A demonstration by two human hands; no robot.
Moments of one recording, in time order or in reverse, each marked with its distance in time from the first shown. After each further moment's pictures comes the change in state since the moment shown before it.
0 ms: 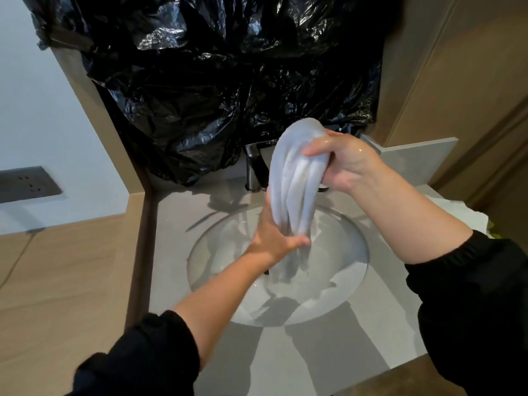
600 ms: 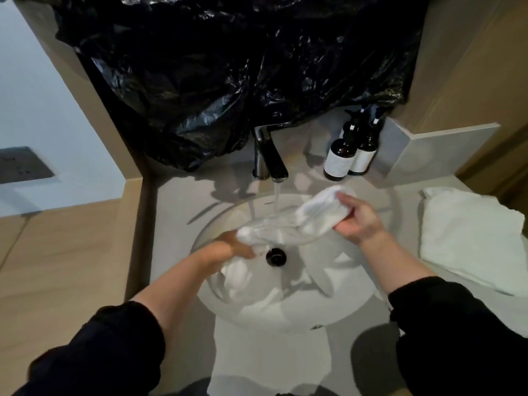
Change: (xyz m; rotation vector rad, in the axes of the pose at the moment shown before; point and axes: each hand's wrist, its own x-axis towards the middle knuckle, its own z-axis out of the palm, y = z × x) left_hand 0.010 -0.080 -0.082 0.016 -0.243 -0.523; right_hand 0.043 0.121 -0.141 0.341 0.240 0.085
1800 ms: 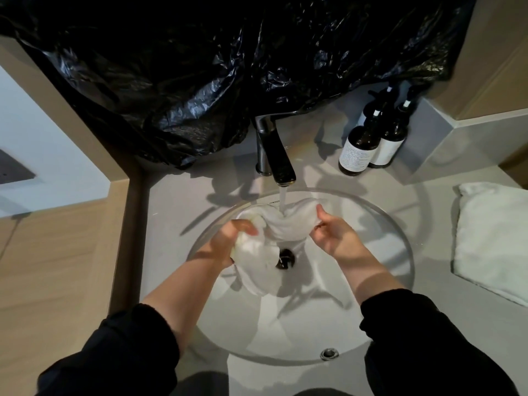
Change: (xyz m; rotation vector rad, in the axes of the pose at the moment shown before) left_hand 0.060 0.008 -0.004 -0.583 -0.001 -0.051; right_hand 0.080 0.068 -0.036 0.088 0.223 0.164
